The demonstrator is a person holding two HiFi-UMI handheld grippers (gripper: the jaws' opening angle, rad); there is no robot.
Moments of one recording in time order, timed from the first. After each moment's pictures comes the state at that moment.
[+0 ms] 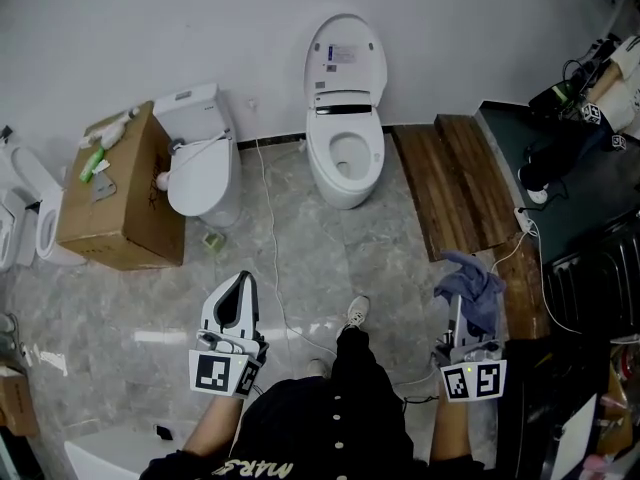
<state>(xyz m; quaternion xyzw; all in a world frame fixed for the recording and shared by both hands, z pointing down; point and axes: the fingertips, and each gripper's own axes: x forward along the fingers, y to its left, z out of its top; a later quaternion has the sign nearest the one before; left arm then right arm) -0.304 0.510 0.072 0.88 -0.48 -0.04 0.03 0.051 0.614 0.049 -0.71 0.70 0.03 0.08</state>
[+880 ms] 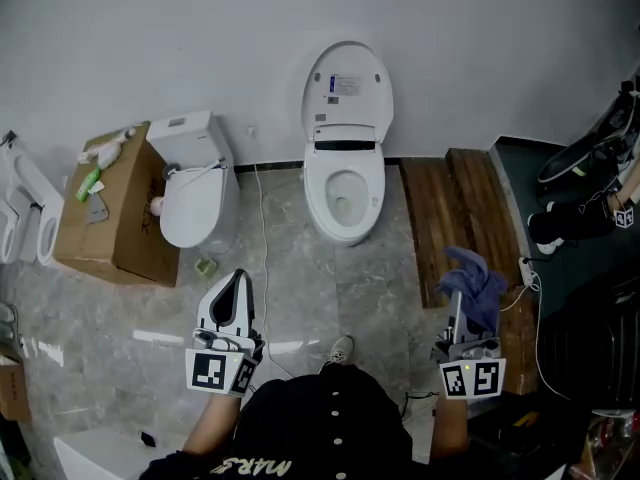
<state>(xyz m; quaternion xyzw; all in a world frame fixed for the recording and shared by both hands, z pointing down) -0.194 0.338 0.041 0.85 -0.52 -0.07 0.03 0.173 0.411 0.030 -0.68 0.73 0.05 0.08</state>
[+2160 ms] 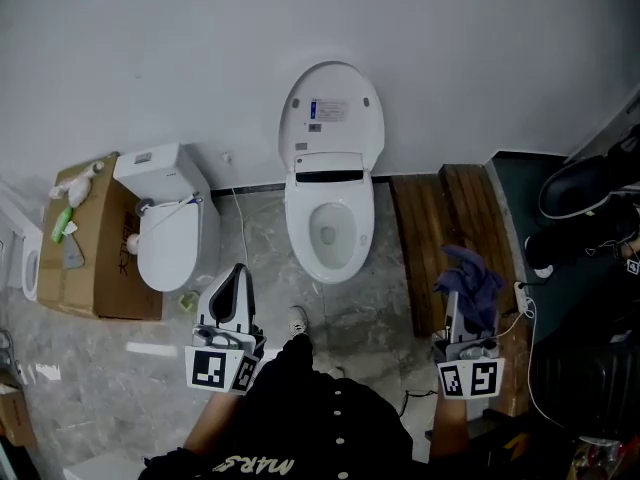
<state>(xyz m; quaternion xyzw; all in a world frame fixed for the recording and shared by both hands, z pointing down) -0.132 0.114 0.064 0.85 -0.52 -0.06 0.04 0.227 0.205 0.040 -0.69 0.72 0.06 0.05</state>
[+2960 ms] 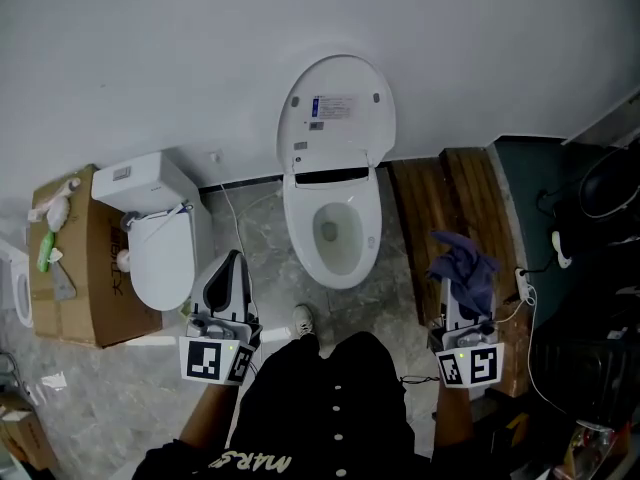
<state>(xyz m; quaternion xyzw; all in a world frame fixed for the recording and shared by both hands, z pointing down) -0.161 -0.051 0.082 0.87 -0.48 -0.05 0.07 0.171 0.054 0.059 -0.68 0.73 0.03 0.00</state>
